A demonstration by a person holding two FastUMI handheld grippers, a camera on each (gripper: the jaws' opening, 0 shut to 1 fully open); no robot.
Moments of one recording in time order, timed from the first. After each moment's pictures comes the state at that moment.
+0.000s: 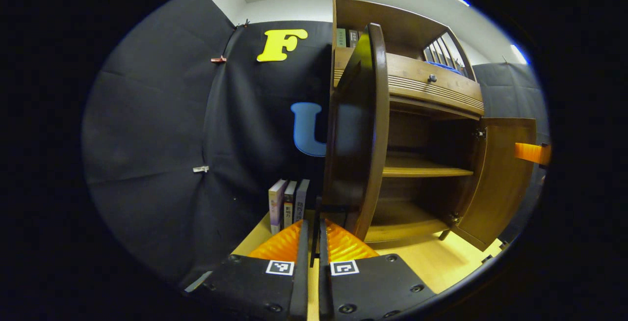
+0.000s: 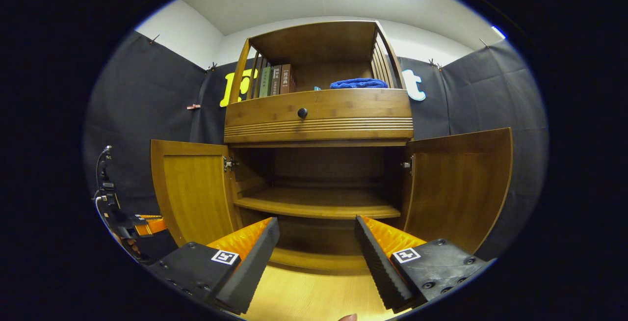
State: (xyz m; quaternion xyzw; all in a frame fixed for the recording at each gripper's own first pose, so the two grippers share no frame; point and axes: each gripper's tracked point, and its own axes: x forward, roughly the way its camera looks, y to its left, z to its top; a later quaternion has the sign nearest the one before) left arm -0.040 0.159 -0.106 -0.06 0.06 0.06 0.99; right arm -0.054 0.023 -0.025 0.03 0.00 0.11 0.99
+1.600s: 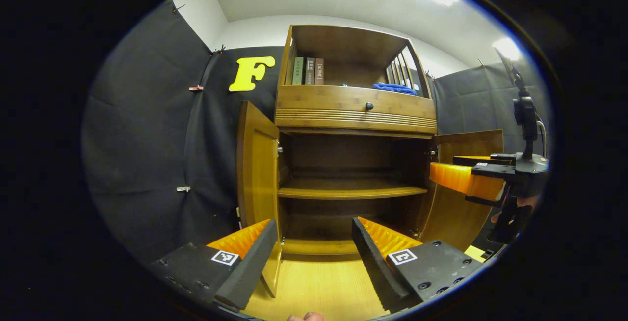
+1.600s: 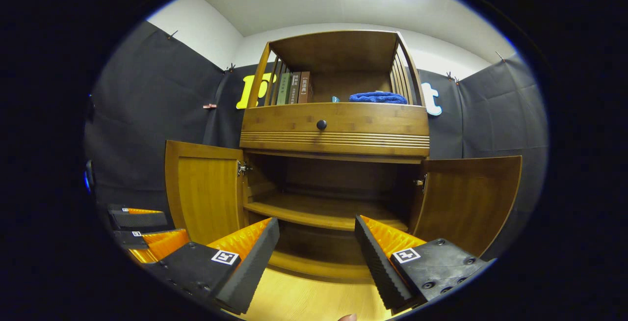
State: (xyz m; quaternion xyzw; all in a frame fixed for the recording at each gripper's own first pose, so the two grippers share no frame) left arm -0.081 0.014 -0.035 -0.04 -0.01 -0.01 1.00; right arm -0.060 0.047 -0.003 0.00 -0.02 0.14 0.99
